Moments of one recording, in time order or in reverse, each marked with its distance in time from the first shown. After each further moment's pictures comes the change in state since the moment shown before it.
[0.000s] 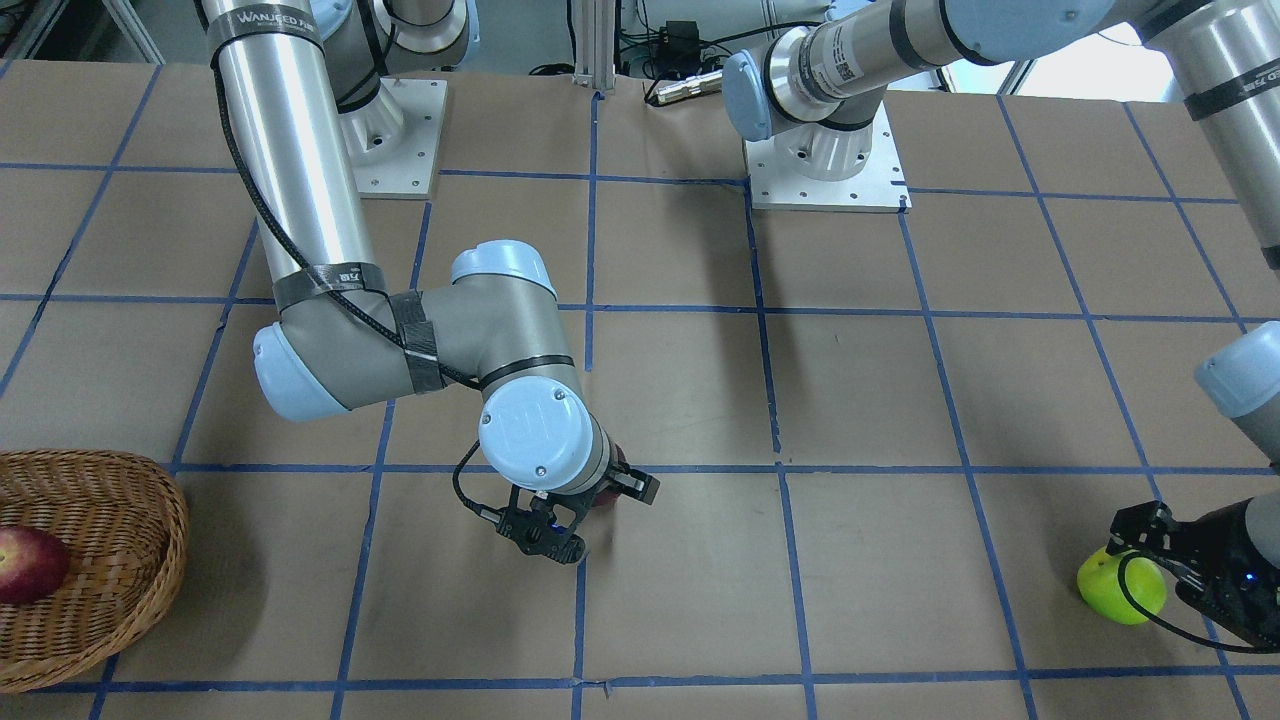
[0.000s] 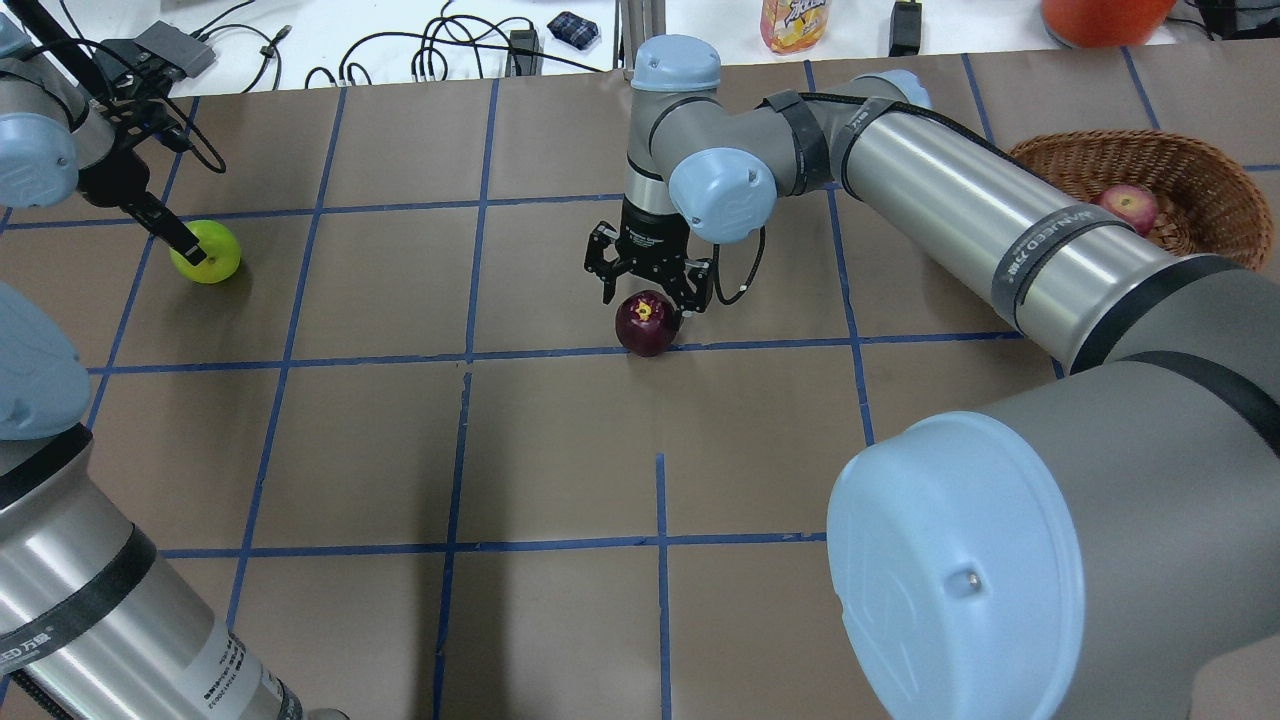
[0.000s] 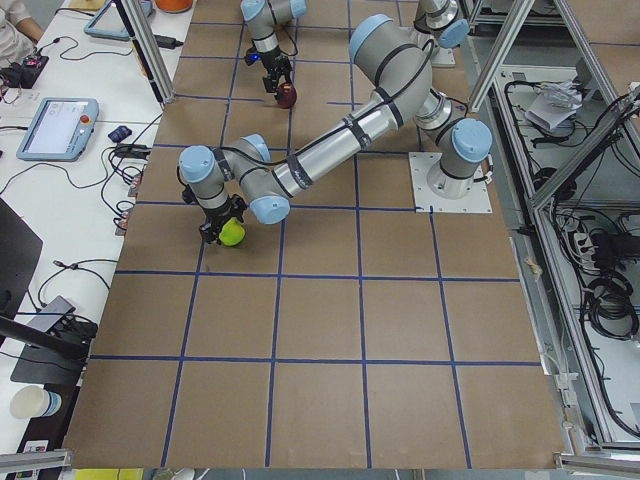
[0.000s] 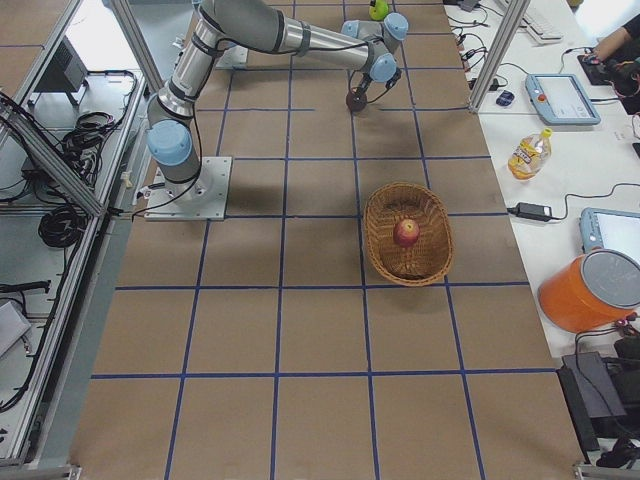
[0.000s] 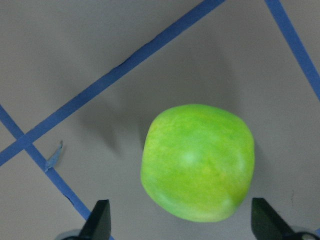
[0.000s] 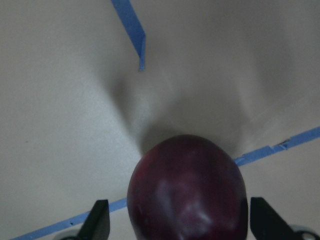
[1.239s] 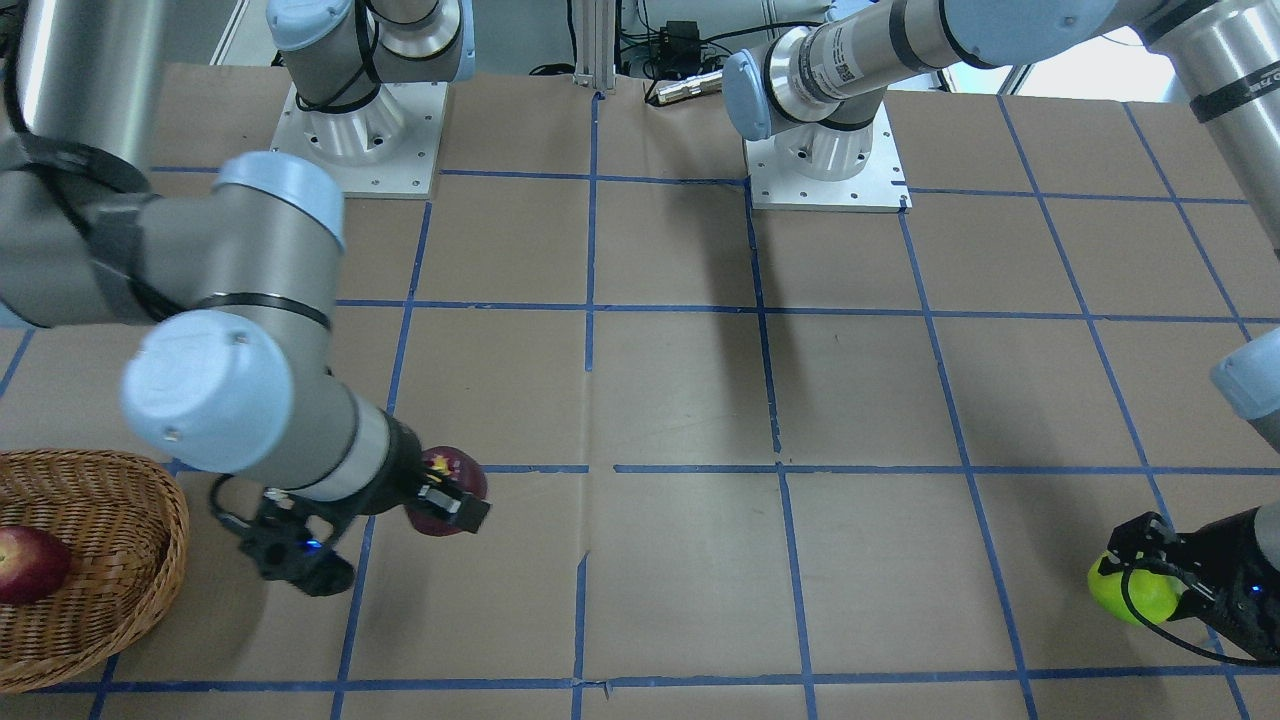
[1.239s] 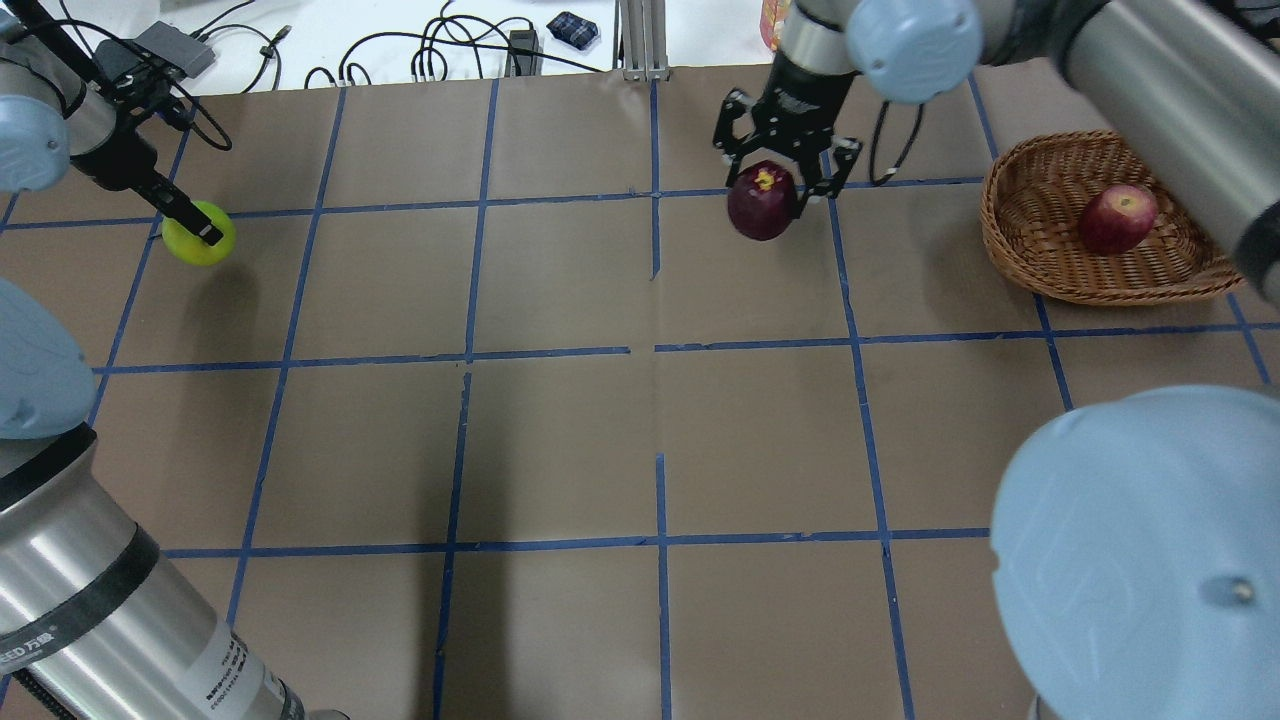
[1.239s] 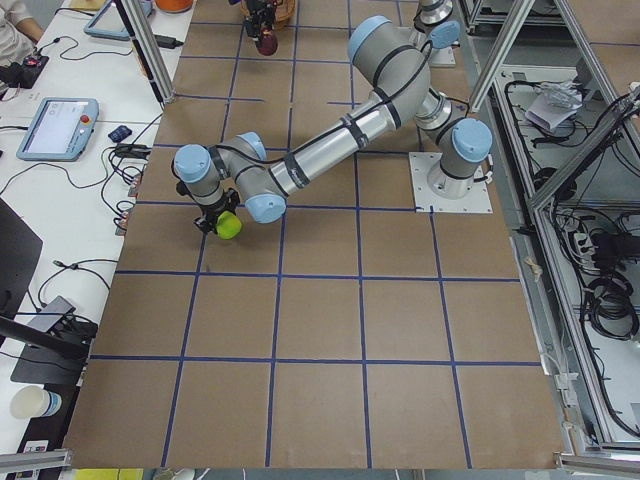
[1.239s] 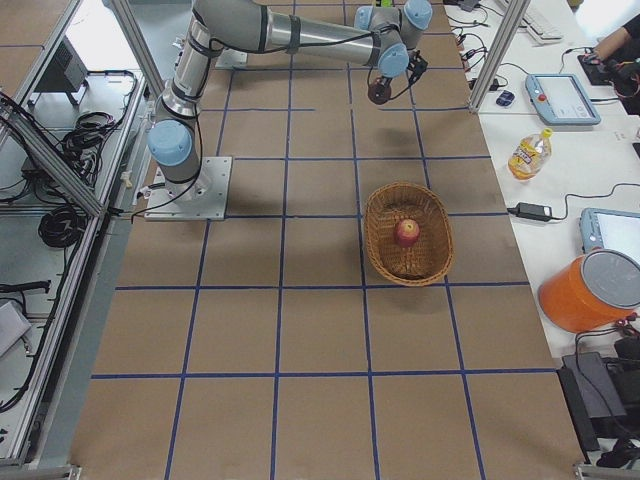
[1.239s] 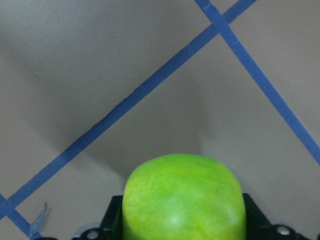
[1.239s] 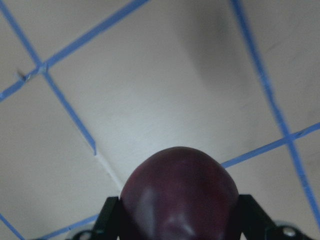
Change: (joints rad) left arm -0.036 0.019 0.053 -0.097 -0.098 -0.066; right arm -0.294 -0.192 -0.075 0.172 -0.031 -0.232
